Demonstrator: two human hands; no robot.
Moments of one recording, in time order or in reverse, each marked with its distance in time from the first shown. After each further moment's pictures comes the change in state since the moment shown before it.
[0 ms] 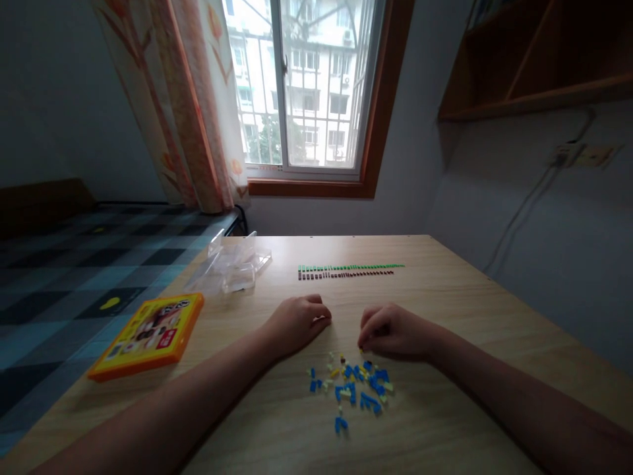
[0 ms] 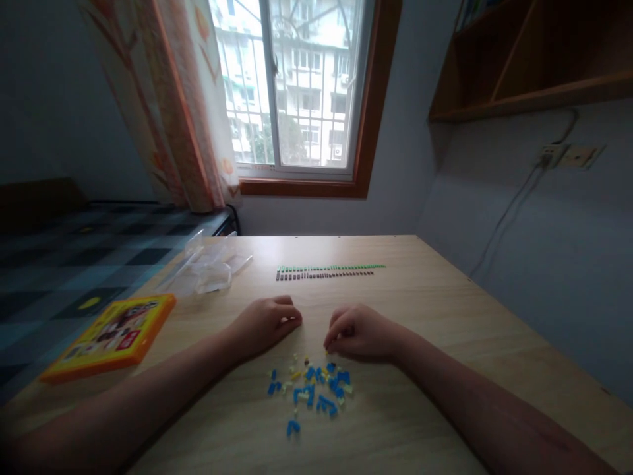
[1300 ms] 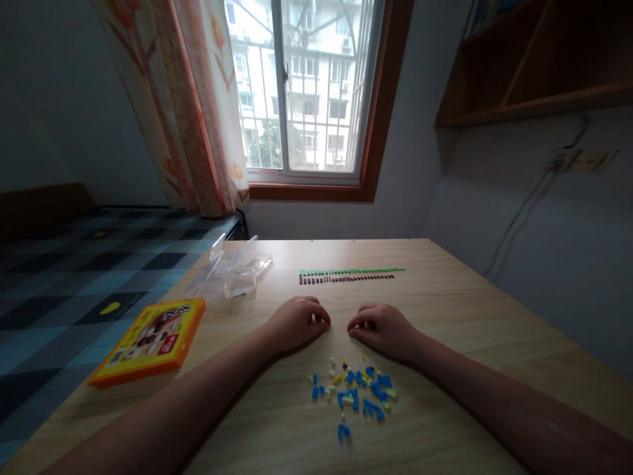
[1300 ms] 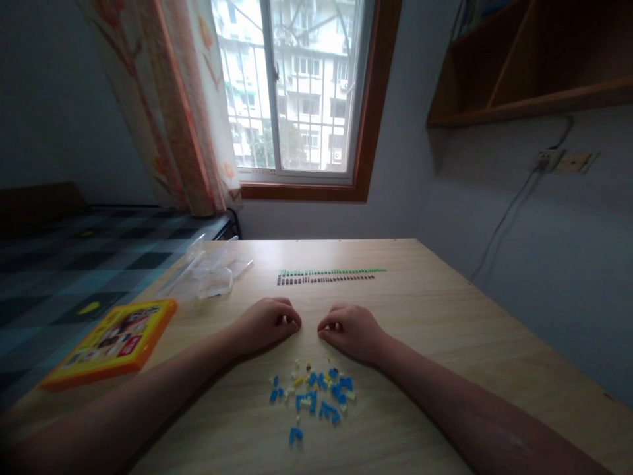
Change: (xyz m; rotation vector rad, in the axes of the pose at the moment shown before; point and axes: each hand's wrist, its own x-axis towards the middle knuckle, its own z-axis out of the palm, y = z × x) left_hand 0.006 -0.007 -0.007 -0.221 -0.048 -0.101; right_hand 0.021 -0.001 0.016 -0.399 0.244 0.072
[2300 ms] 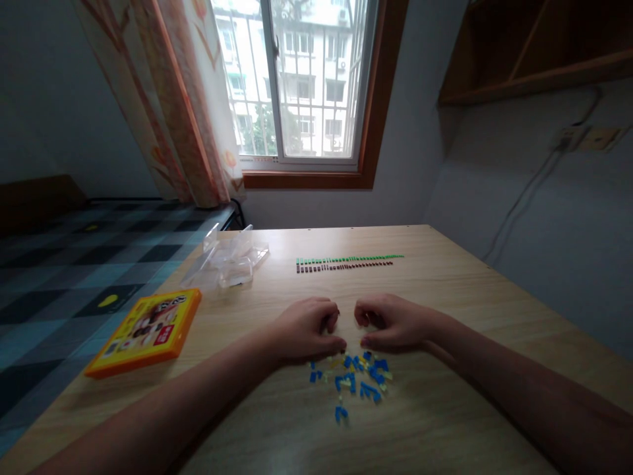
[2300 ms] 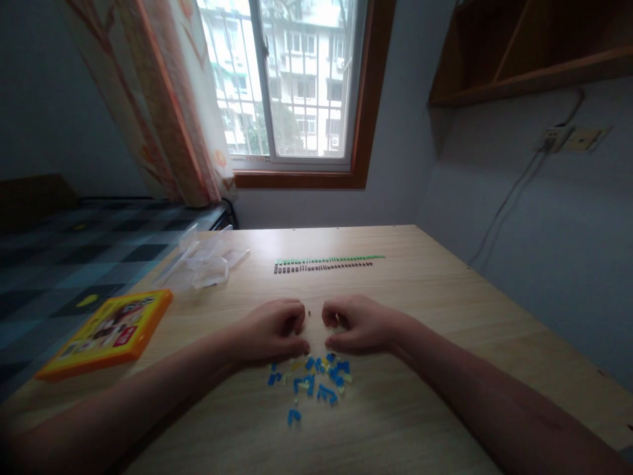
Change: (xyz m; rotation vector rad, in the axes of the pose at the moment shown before) left_hand -0.011 0.035 0.003 0.038 -0.150 0.058; right_hand -0.011 -0.004 -0.032 0.090 -0.321 -0.044
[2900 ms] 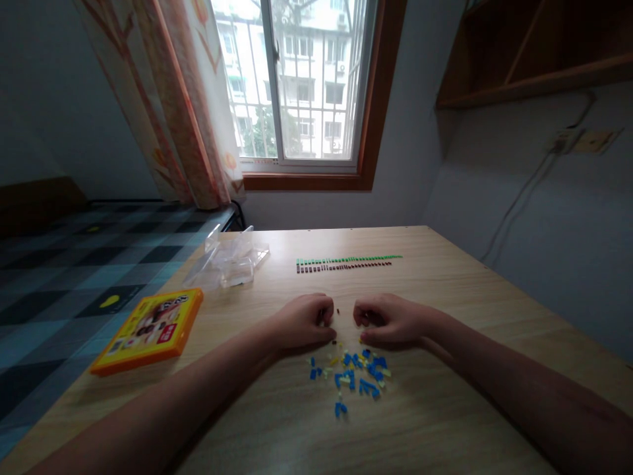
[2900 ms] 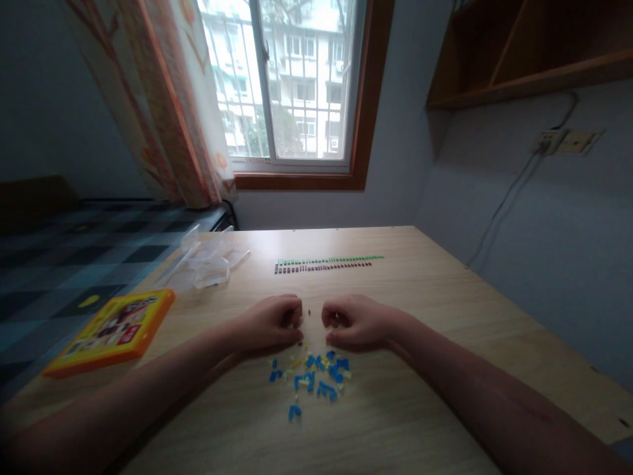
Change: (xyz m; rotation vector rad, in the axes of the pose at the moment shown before) left_hand 0.005 -0.008 -0.005 -0.093 -0.014 -0.078; right_hand 0.002 0.001 -0.003 0.014 -0.037 -0.001
